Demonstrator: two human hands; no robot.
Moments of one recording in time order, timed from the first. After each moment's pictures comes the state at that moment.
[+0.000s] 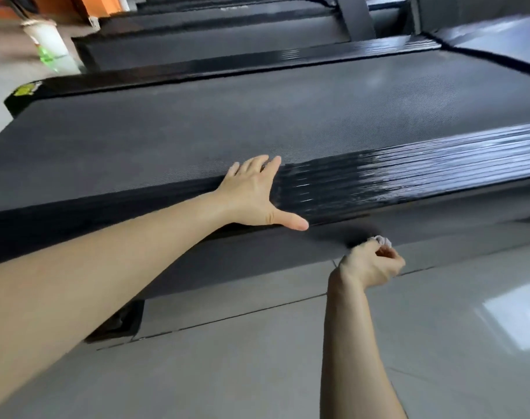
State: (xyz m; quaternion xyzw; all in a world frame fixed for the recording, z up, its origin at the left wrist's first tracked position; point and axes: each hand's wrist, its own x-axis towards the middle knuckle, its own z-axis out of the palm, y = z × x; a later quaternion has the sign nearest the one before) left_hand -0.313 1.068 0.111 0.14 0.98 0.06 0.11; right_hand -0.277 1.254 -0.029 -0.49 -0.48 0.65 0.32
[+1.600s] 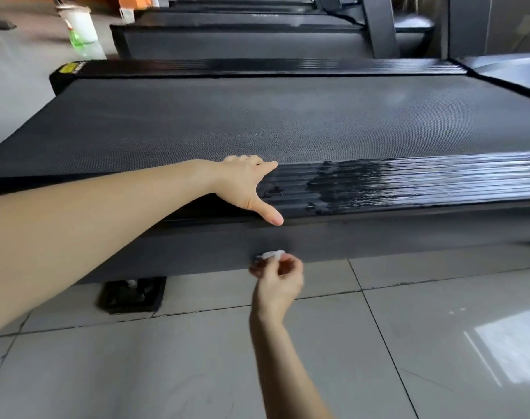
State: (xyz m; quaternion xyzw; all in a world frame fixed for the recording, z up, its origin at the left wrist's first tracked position) left_hand -0.307 0.968 0.117 0.18 0.97 -0.03 0.15; right_hand -0.183 1.066 -0.049 -0.23 -0.52 0.80 0.18
